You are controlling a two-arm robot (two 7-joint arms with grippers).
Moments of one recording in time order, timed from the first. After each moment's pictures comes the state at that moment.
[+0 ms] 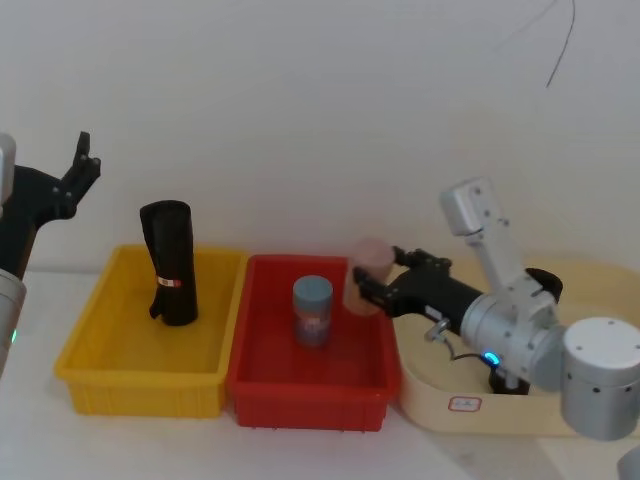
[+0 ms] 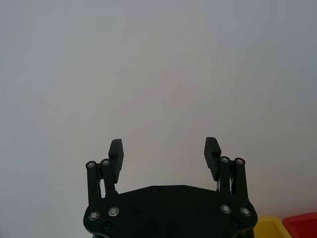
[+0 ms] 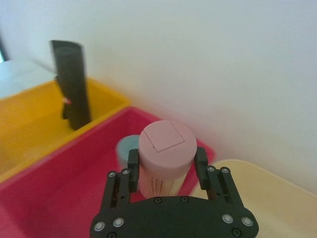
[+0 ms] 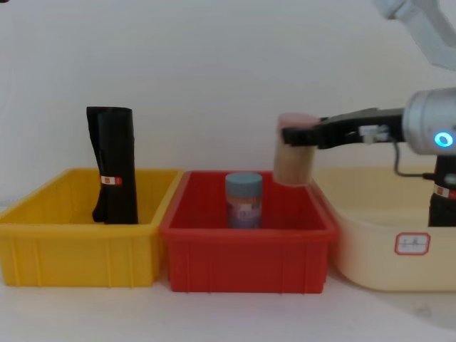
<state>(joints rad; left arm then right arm) -0.20 0.26 0.14 -1.87 0.03 0.07 0.17 0.55 0.26 -0.41 -1.36 0.24 0.32 0.37</state>
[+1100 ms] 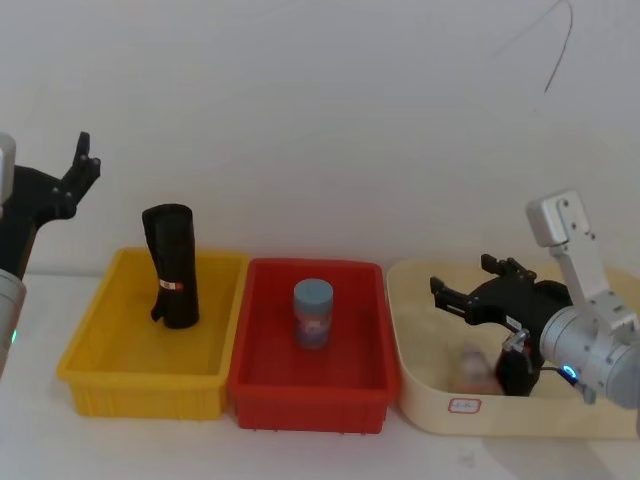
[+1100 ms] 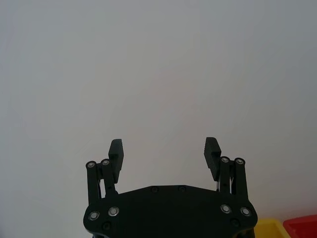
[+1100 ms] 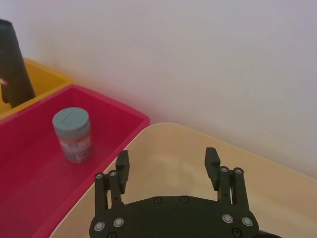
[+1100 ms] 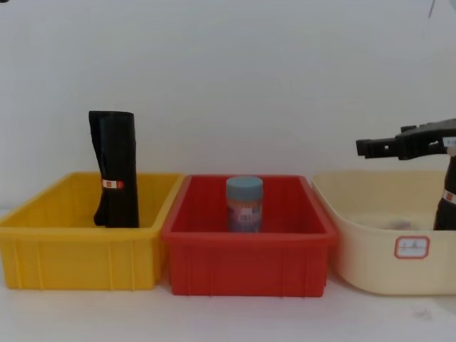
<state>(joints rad) -0.20 0.26 0.14 -1.87 0.03 0.07 0.17 0.48 0.36 -0.30 -1.41 0.24 0.34 0.33</state>
